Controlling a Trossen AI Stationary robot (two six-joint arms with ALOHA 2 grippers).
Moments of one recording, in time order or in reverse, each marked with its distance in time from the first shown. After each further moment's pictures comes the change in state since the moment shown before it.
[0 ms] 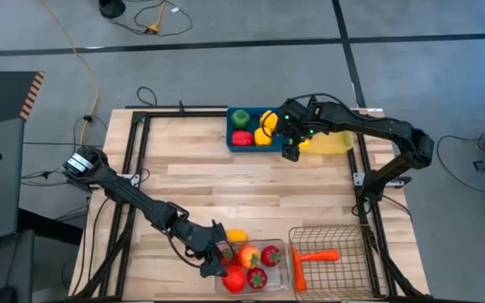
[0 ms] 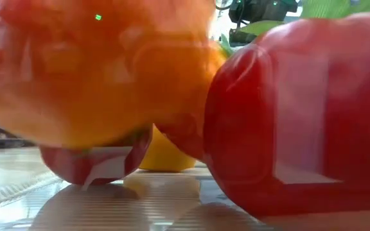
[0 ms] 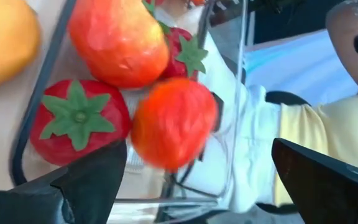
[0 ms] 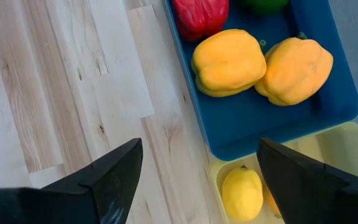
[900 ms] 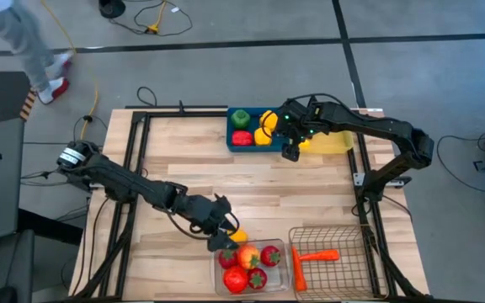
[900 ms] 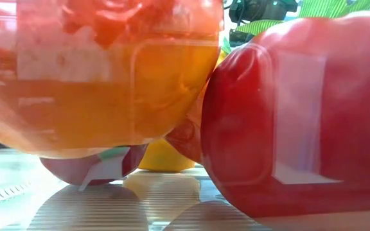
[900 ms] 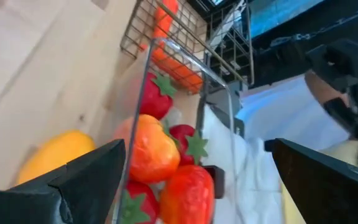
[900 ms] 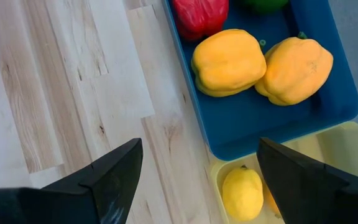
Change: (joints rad) left arm 0.173 -0.112 0.000 0.010 -0.032 0.176; right arm 0.000 0.000 0.000 0.000 0.000 0.003
